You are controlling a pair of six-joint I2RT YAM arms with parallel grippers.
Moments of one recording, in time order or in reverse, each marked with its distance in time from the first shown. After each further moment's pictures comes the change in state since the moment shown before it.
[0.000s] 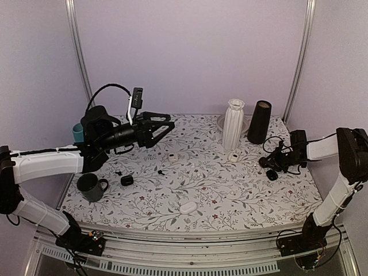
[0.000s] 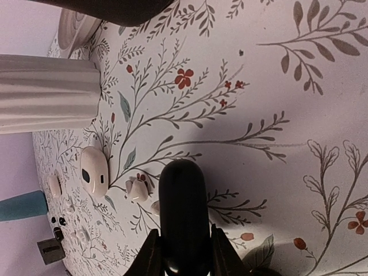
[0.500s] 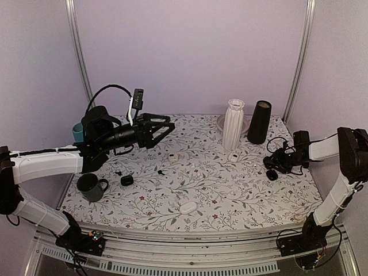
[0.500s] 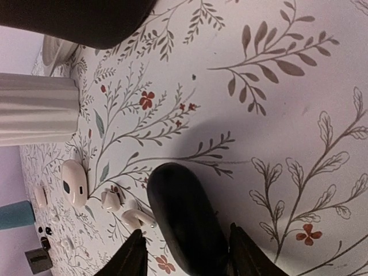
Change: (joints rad) left arm 0.001 -0.008 -0.003 -0.036 -0.010 0.004; right arm -0.048 0.012 -0.003 0.005 0.040 -0.036
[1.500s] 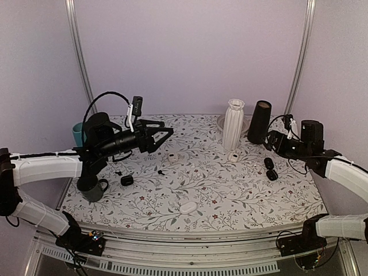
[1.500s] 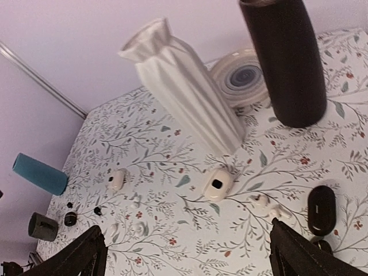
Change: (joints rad) left arm 0.002 -0.016 -0.063 -0.038 -0.132 0.061; right arm 0.267 -0.619 -0.118 0.001 0.169 -0.066
